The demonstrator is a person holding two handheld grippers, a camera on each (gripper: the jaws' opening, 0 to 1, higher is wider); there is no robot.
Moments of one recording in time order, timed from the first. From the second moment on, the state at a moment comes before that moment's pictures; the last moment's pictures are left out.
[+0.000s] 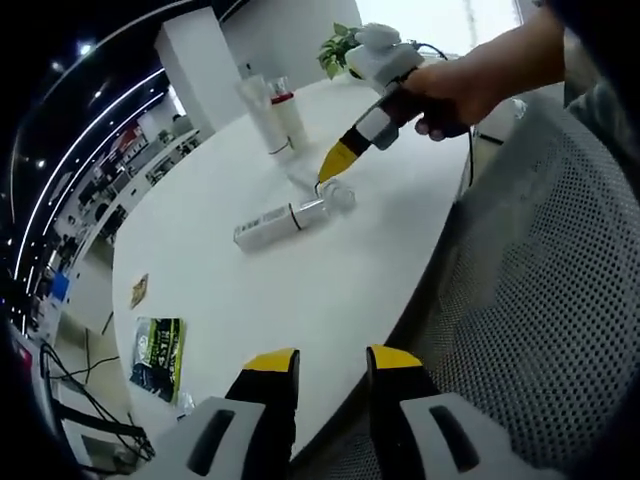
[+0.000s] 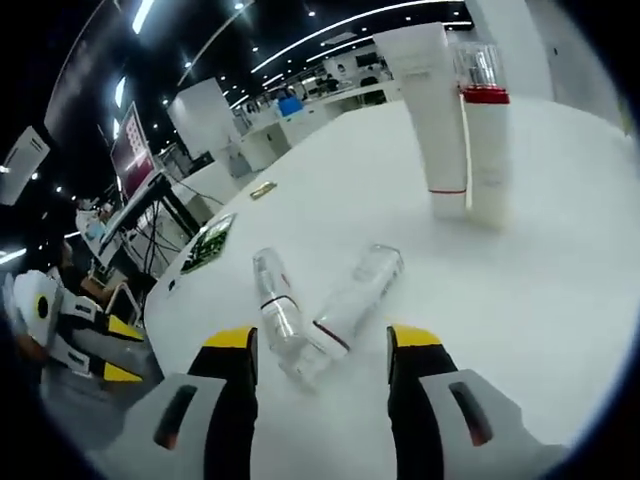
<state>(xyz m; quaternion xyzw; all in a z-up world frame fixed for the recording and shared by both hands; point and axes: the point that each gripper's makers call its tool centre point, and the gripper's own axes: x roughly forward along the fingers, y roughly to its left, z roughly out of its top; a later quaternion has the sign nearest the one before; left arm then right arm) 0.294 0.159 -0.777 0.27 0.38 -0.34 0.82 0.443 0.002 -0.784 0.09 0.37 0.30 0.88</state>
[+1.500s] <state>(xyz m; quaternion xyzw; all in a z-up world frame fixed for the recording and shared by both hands) 0.296 0.143 -0.761 0.23 0.34 -0.36 0.84 0.409 0.008 -0.788 -0.12 0.41 0.27 0.86</state>
